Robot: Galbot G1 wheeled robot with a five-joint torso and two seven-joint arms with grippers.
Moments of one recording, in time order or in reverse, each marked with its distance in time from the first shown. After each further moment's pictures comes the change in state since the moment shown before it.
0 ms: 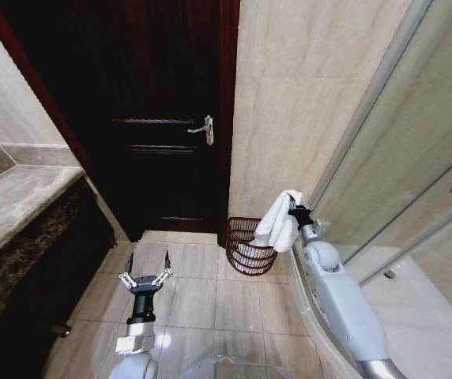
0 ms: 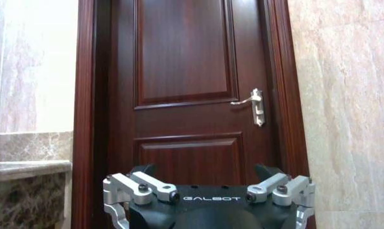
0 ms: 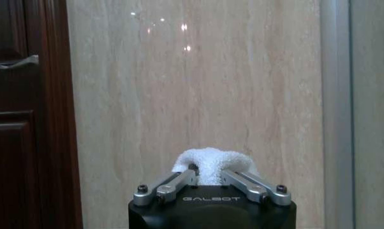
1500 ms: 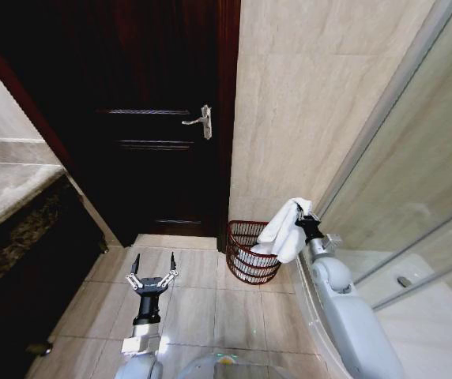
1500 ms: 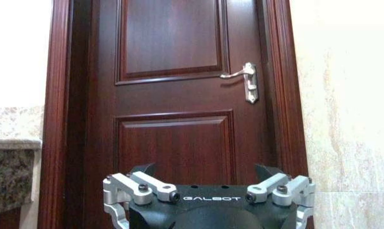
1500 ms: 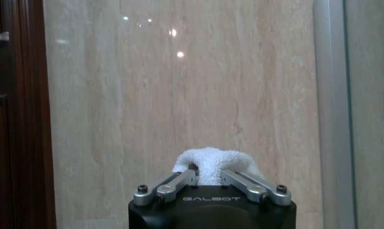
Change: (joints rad) left arm -0.001 0.000 0.034 0.018 0.010 -0.011 0.001; right arm -0.167 0.032 0.101 0.167 -0.032 0.009 -0.014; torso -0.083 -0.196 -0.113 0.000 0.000
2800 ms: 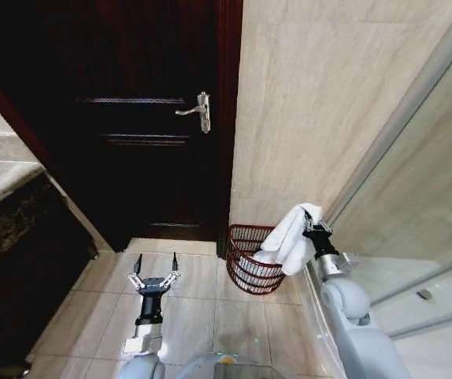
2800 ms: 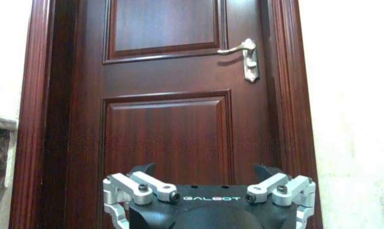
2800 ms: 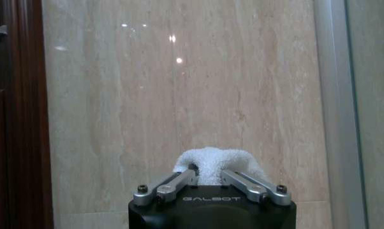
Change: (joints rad) left arm 0.001 0.000 0.018 0.005 0.009 -0.014 -0.013; right arm -0.197 0.045 0.083 0.211 -0.011 -0.001 -0.014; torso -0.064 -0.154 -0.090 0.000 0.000
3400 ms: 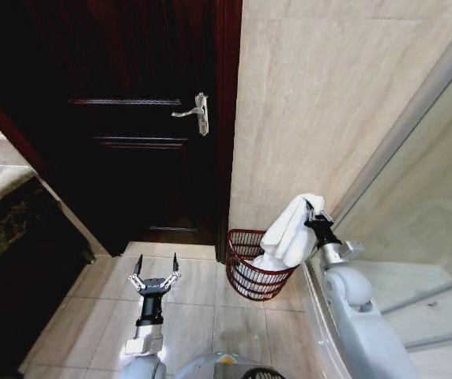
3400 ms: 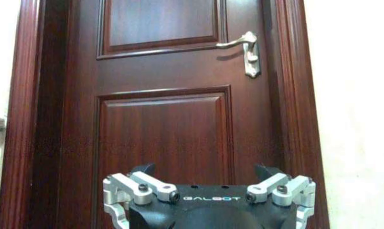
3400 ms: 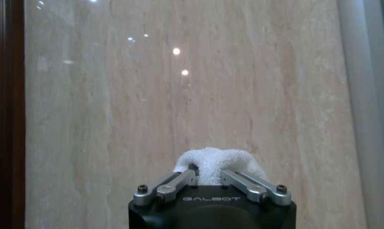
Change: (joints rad) left arm 0.004 0.000 0.005 0.007 0.007 -0.009 -0.012; right arm 0.099 -0.048 -0.015 -0.001 0.045 -0.032 0.007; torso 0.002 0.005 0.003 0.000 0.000
